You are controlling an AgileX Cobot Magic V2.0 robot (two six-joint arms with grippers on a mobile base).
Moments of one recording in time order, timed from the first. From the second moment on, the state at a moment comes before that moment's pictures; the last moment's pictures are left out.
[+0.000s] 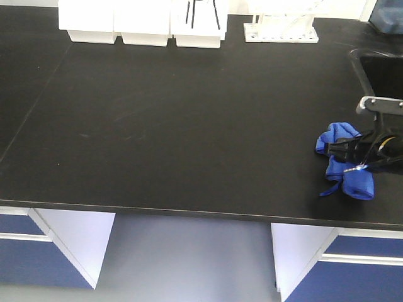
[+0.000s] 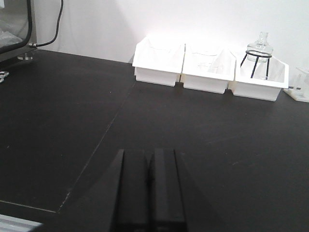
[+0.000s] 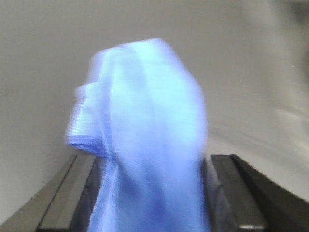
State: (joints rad) left arm 0.06 -0.01 0.03 0.06 0.15 -0.18; right arm -0.06 1.70 -0.67 -0.31 -0.06 0.38
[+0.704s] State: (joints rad) left arm 0.06 -0.01 0.03 0.06 0.15 -0.18; right arm -0.06 1.45 -0.67 -0.38 0.04 0.38
